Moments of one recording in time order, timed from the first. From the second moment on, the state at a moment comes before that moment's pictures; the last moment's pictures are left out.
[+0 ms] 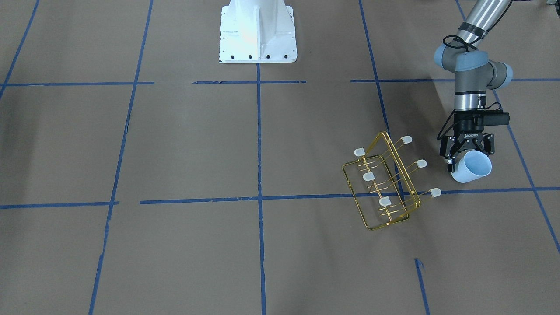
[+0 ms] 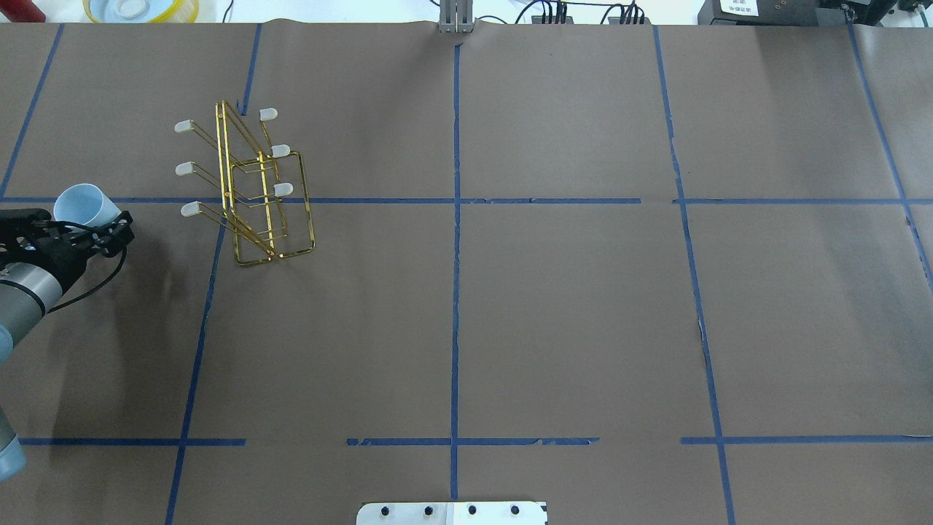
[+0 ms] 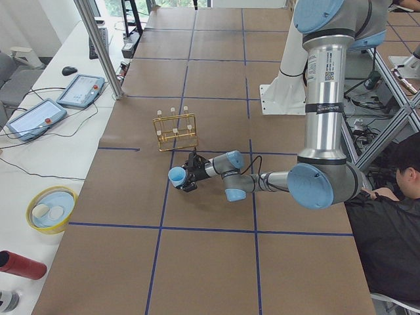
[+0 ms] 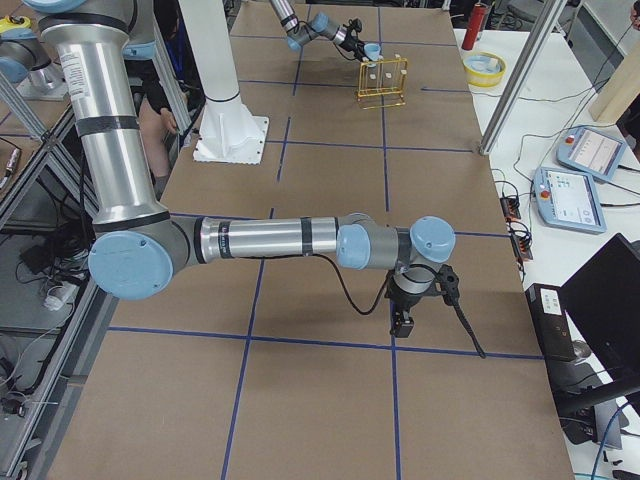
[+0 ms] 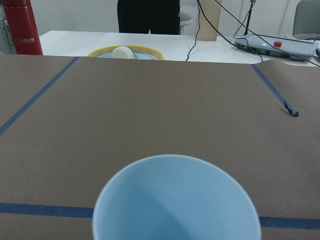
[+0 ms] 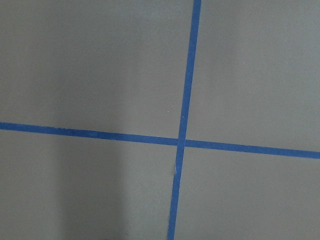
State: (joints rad) left arm -0.59 -1.54 -1.33 -2.95 -1.05 -1.16; right arm 1.49 -1.38 1.46 -1.67 2.30 -0.04
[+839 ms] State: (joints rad) left arm -0.62 -1.58 -1.28 -2.95 -1.08 -1.16; right arm 1.49 -1.38 1.46 -1.67 2.30 -0.04
